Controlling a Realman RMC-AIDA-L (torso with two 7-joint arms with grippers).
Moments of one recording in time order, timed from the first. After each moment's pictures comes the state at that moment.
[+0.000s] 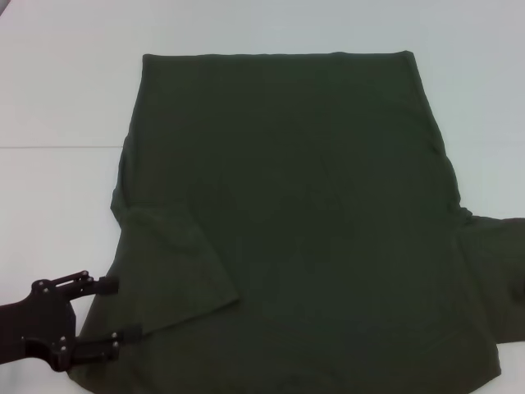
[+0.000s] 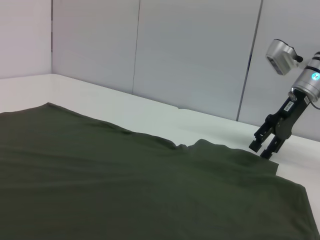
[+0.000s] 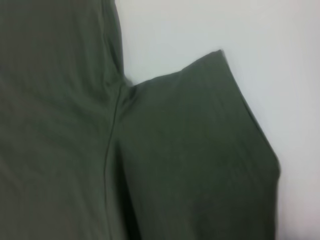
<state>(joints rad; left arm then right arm) -0.39 -2.09 0.42 0.82 2.17 1.76 -1.22 0.65 1.87 -0.47 -0.66 -2.75 -1.37 2.74</state>
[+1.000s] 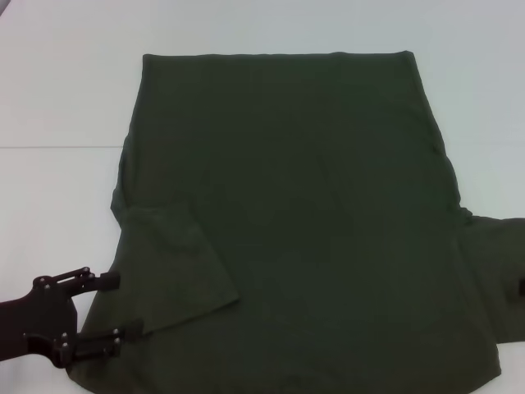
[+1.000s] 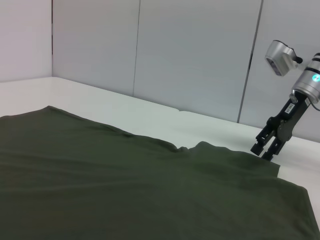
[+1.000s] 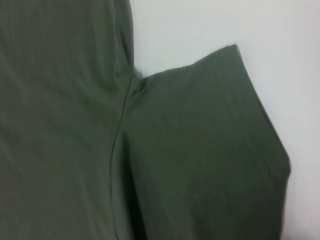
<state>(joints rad) -0.39 -2.09 0.41 0.82 2.17 1.76 -1.21 0.65 1.86 -0.52 -0.66 -2.72 -1.37 2.72</state>
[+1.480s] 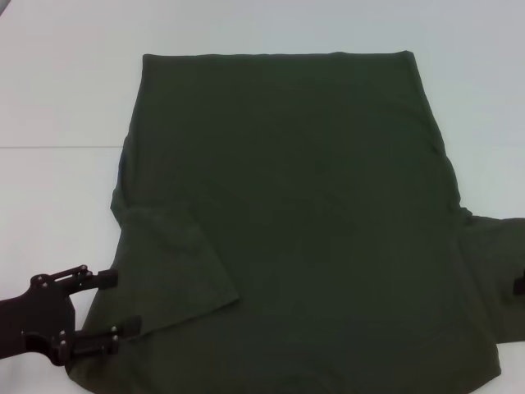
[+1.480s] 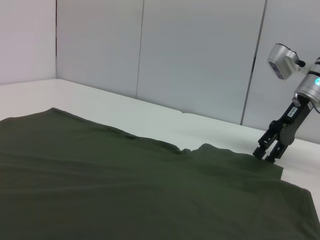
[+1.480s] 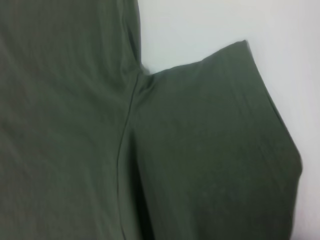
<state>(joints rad) -0.39 -2.09 0.40 0.82 2.17 1.76 -1.21 0.65 1.87 -0.52 -0.66 -2.71 -1.37 2.72</state>
